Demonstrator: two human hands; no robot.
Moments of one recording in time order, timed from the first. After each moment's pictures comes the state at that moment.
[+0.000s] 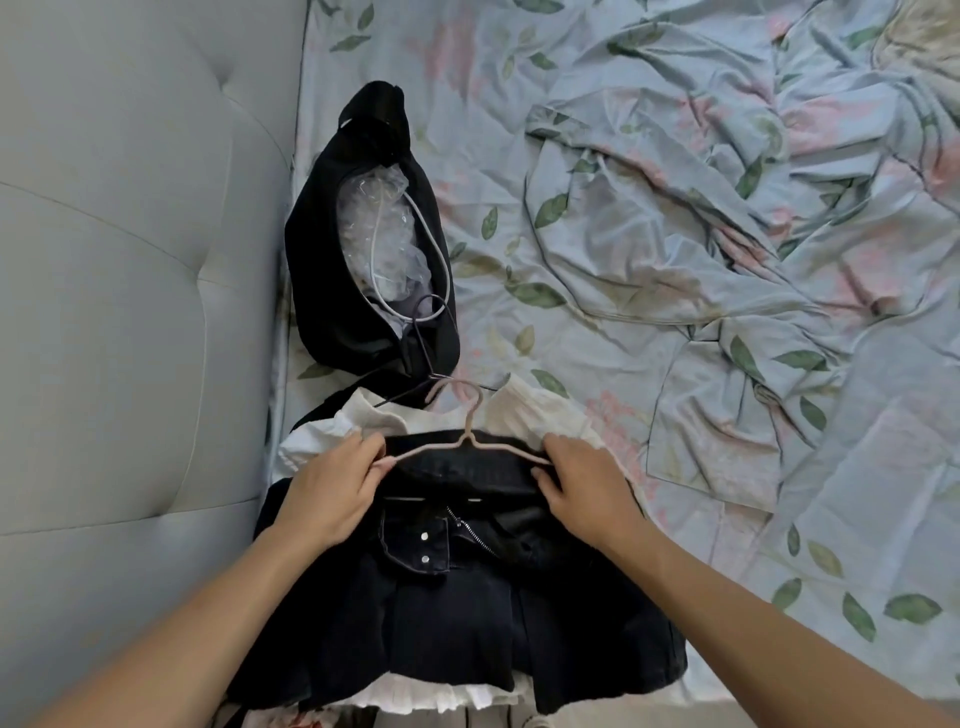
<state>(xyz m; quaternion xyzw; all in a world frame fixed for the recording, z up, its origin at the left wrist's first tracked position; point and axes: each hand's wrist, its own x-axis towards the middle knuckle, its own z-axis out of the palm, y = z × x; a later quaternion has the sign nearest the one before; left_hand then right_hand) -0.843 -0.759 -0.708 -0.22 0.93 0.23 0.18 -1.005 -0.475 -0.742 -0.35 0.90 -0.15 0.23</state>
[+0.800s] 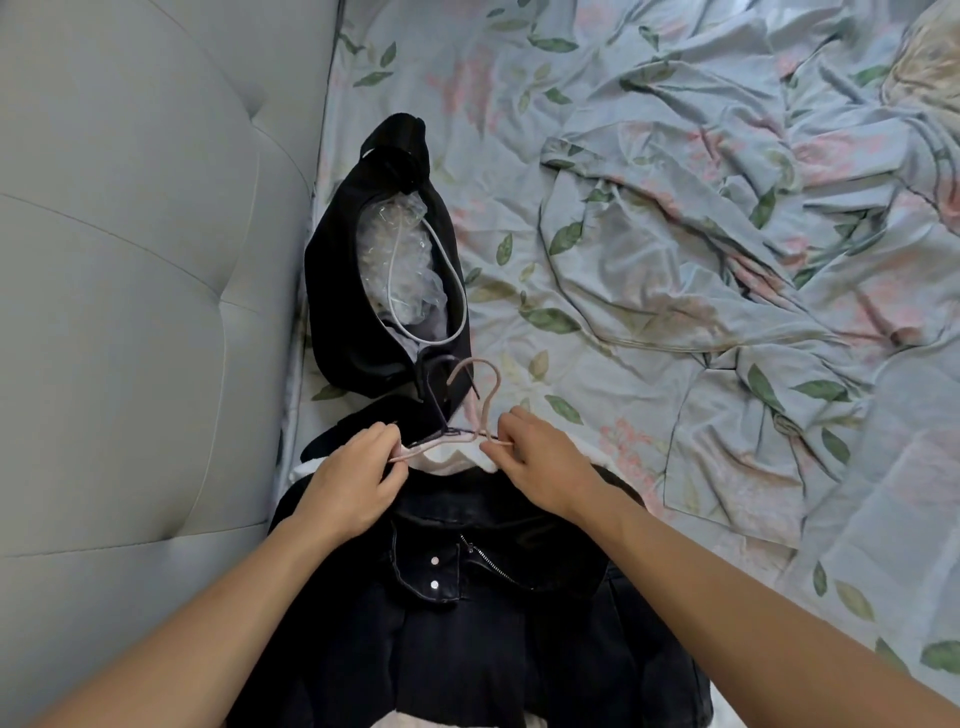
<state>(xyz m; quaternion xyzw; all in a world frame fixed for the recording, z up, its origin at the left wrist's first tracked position) -0.873 -0.772 -0.712 -0.21 0.93 0.26 0.14 -1.034 -0.555 -0.733 -0.37 0.84 -0.28 0.29</state>
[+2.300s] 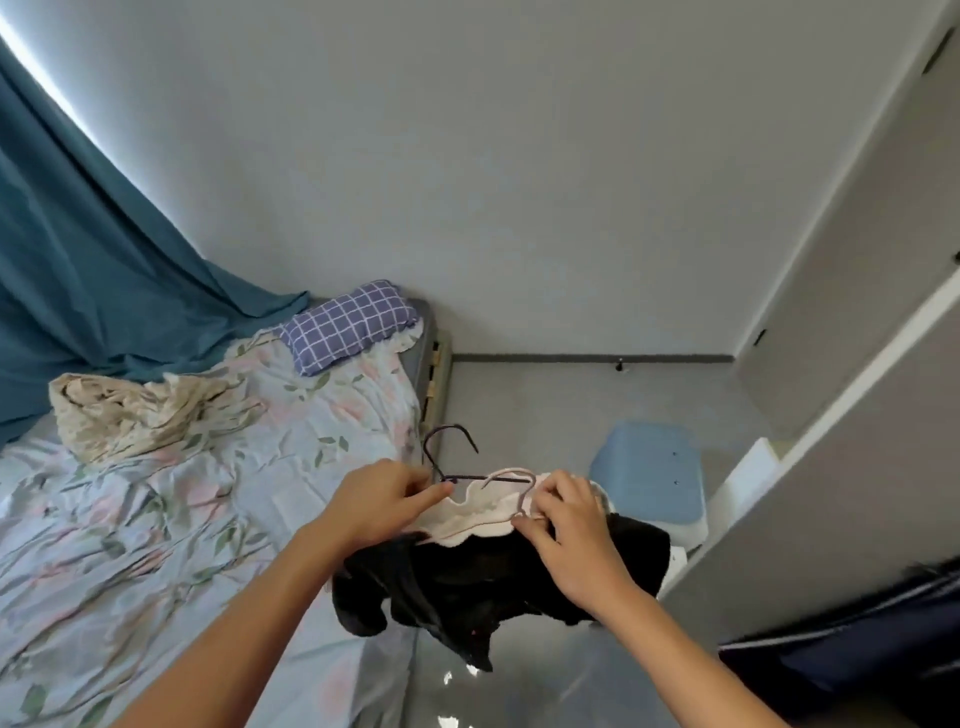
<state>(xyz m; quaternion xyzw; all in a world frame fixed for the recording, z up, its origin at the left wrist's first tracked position) -0.704 -0.225 -0.151 0.58 0.80 0.10 0.15 -0.448 -0.116 -0.205 0.34 0.87 -0.28 -0.21</state>
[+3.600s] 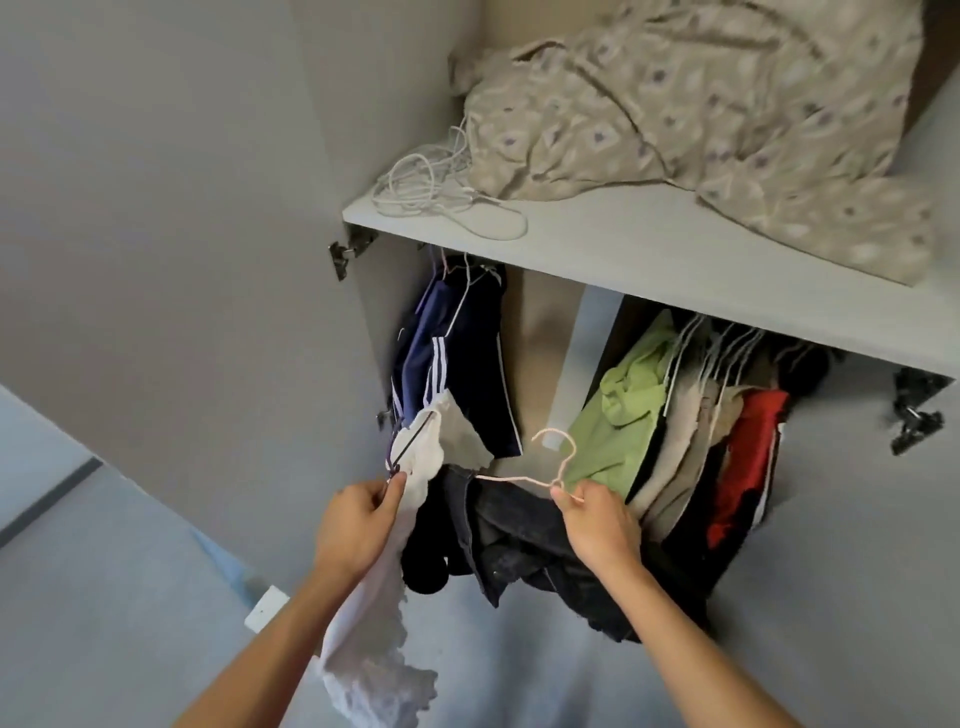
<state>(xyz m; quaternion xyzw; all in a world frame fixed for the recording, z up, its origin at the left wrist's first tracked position) -0.166 -0.035 -0.232 0.77 0.50 0.20 0.34 0.084 -0.208 -0.225 0.92 0.29 -0.17 -0.21</state>
